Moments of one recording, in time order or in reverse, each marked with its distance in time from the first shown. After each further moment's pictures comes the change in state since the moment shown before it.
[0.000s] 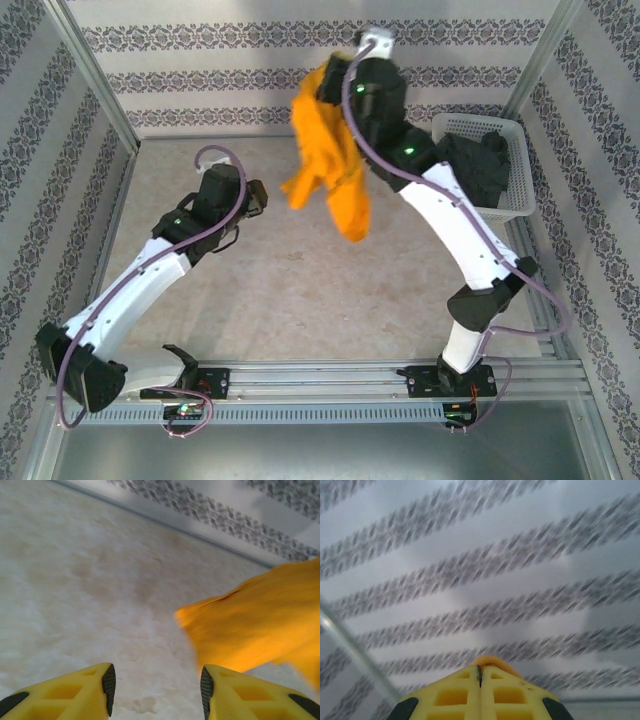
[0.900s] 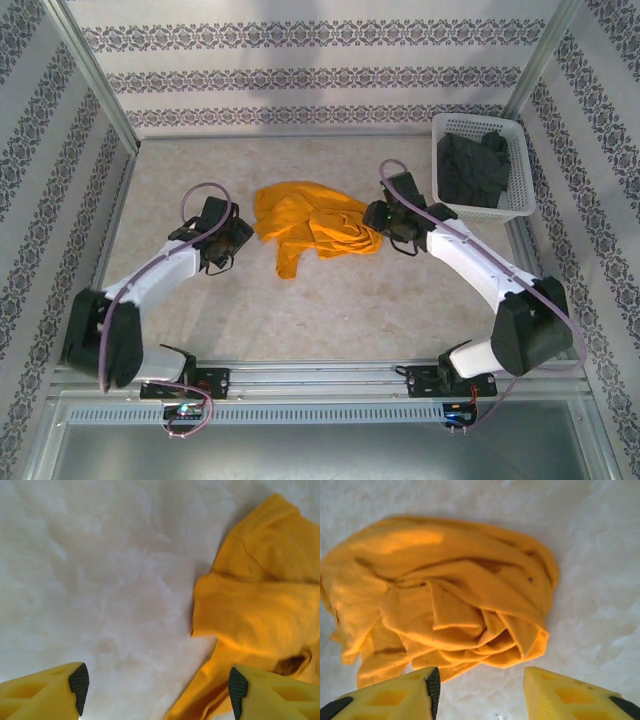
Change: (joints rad) left arm 0.231 0.201 -0.362 0.189 0.241 -0.450; right arm -0.237 -0.340 -1.074 -0.188 -0.376 0.375
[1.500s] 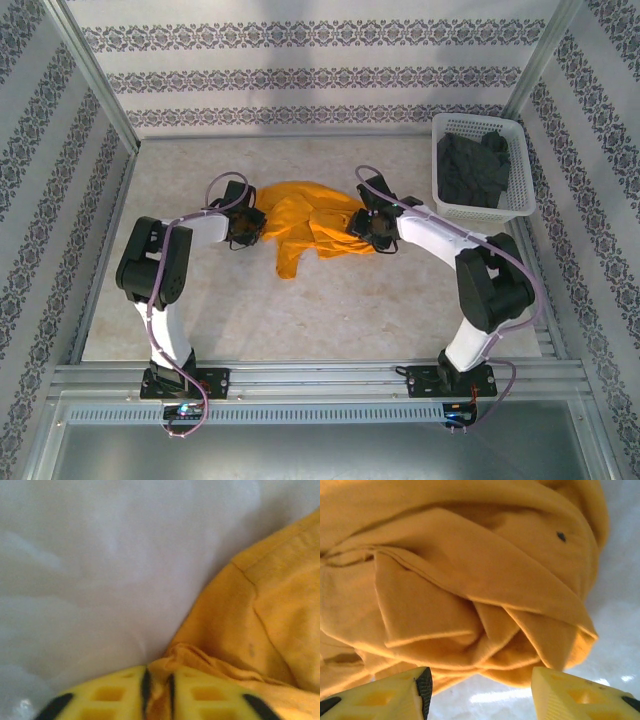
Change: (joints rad) left arm 0.034 0.486 0.219 0.259 0.192 -0.193; right arm 0.007 0.282 0.086 0.011 -0.071 0.084
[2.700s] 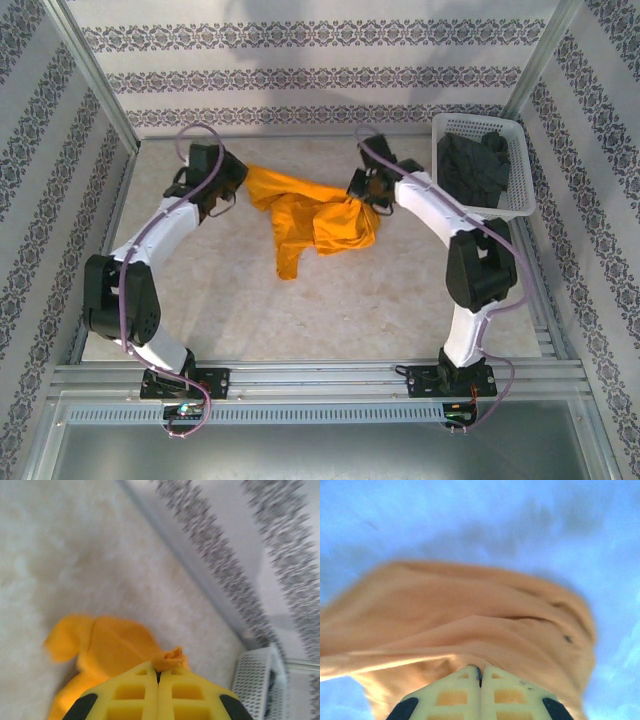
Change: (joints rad) left arm 0.092 -0.307 0.187 -0.039 -0.021 0.307; right arm -0.077 0.123 0.415 -0.112 0.032 -0.131
